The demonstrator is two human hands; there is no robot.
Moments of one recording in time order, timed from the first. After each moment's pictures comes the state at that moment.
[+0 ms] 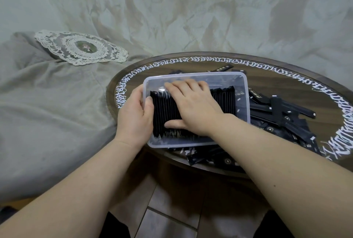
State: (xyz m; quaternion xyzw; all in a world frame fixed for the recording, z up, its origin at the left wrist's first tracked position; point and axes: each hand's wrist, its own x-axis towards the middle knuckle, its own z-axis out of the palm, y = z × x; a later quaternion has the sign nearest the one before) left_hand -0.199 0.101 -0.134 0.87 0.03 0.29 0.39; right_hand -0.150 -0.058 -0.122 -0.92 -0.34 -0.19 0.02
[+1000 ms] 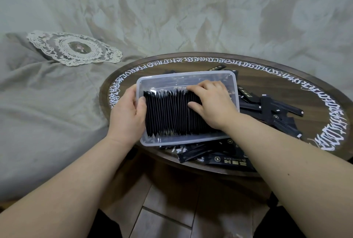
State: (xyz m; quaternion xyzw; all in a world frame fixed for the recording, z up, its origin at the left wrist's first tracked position) left_hand -0.202 0.096 -0.128 0.89 0.03 0.29 0.35; right_hand -0.131 -0.113 -0.132 -0.95 -0.24 -0.15 0.14
